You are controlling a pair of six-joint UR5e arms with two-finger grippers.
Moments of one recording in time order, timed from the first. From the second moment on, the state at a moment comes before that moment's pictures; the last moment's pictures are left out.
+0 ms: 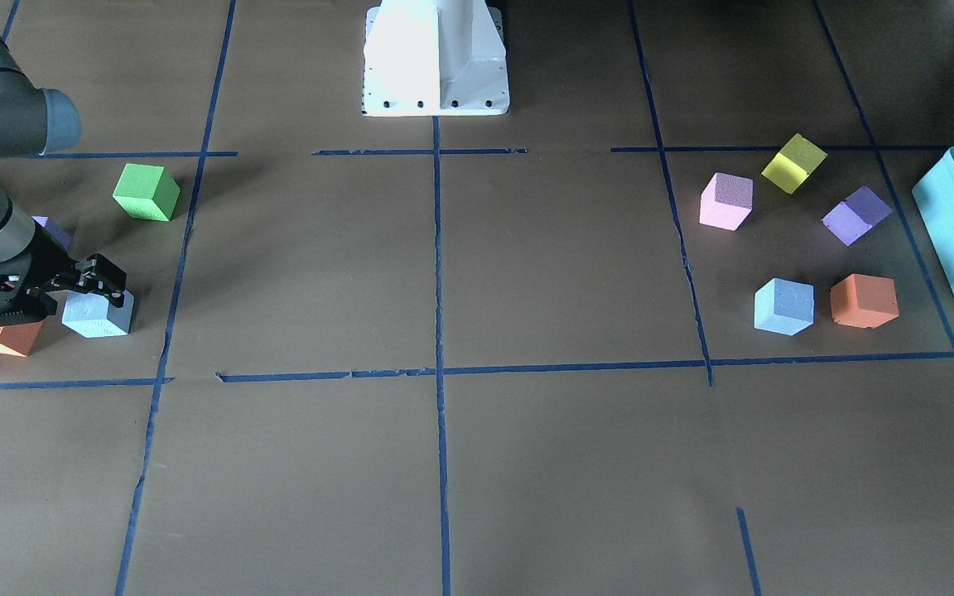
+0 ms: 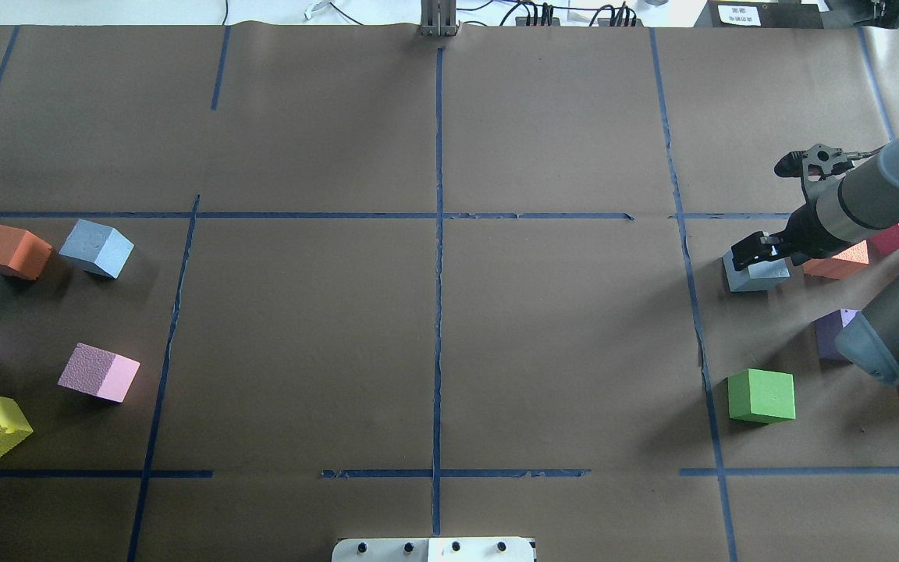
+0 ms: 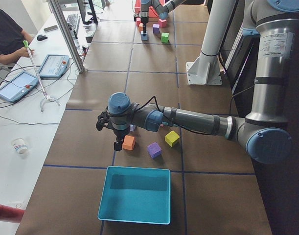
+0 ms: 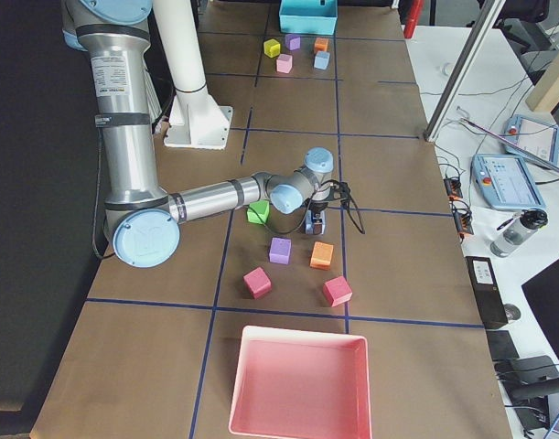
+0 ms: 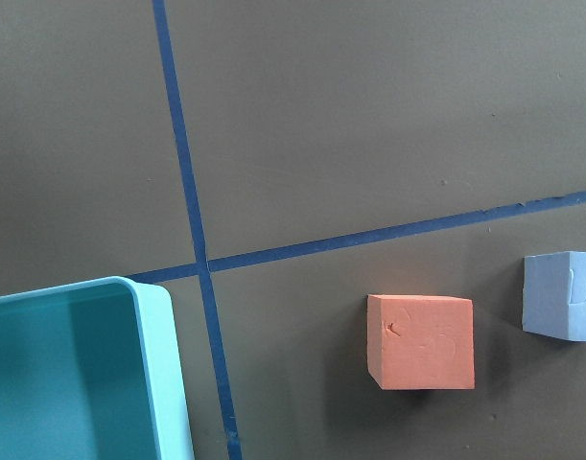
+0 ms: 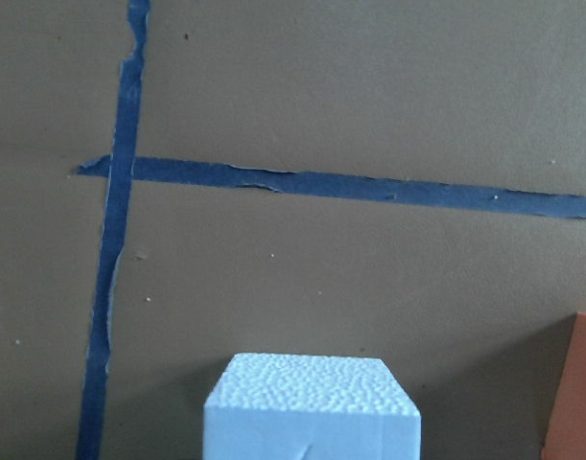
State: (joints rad) left arm -1.45 -1.58 -1.71 -1.71 -2.37 -0.10; right arm 0.91 -1.47 1.64 -1.15 2.12 0.77
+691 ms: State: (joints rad) left arm -1.45 -1.58 -1.71 -1.70 -2.37 -0.10; right arm 0.90 -1.46 1.64 -1.15 2.12 0.78
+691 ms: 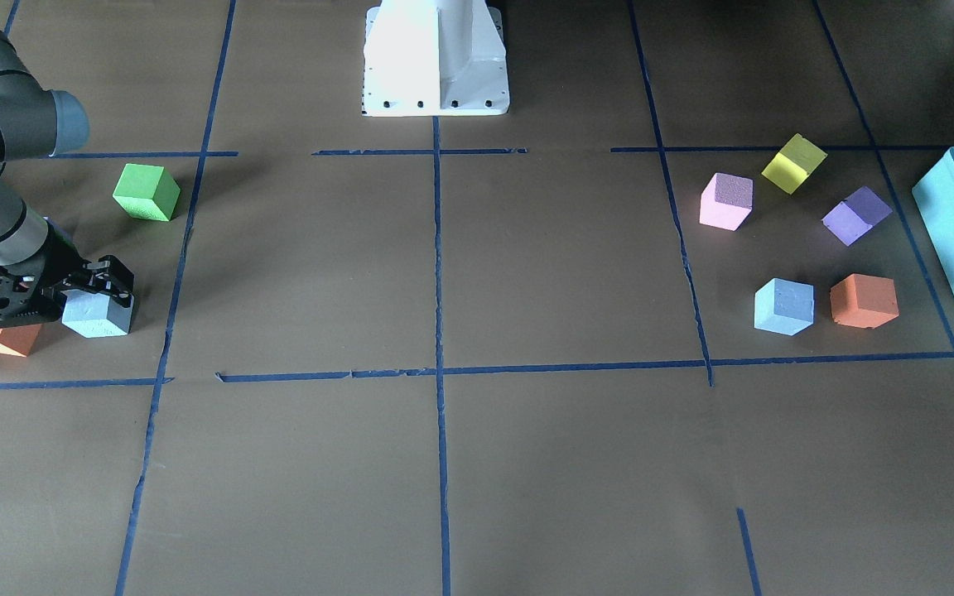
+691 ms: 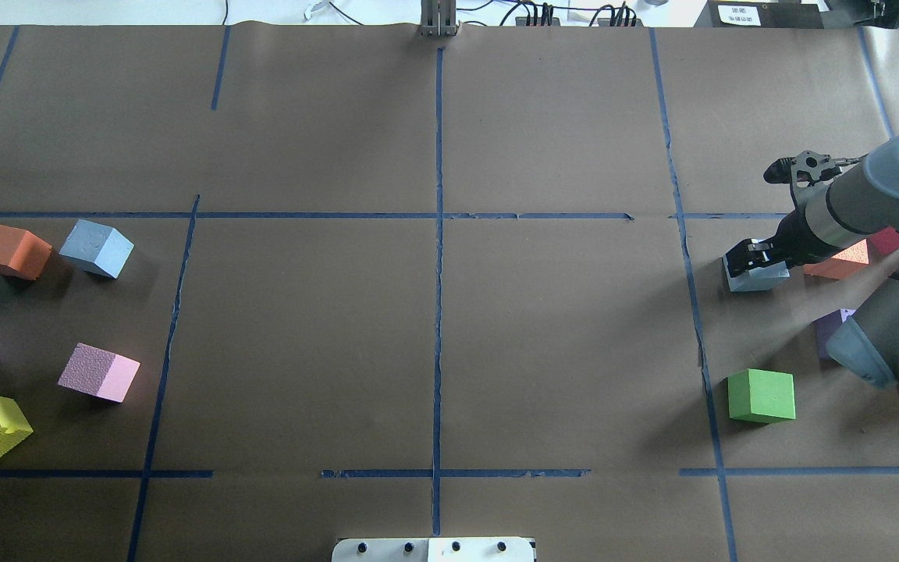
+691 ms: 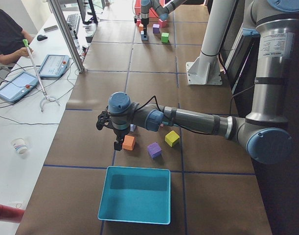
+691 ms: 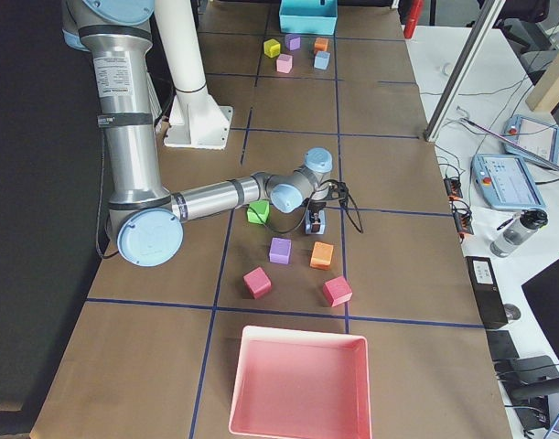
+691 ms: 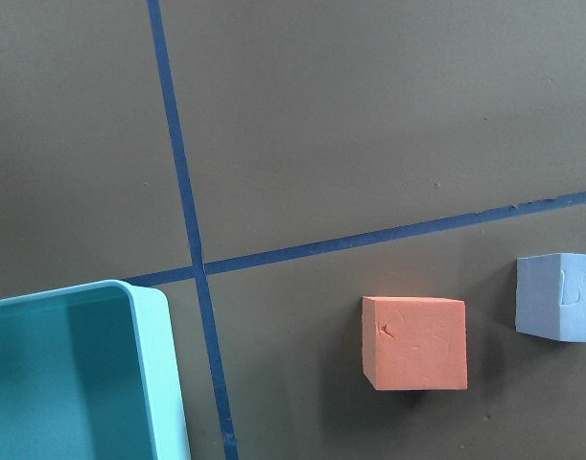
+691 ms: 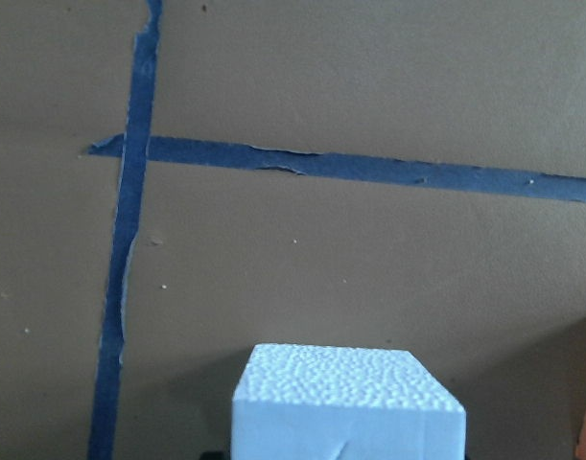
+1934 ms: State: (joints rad) left arm -1.45 -1.58 -1.72 -1.70 -2.37 -0.10; right arm 0.69 -0.92 1.68 -1.61 2.01 1.07
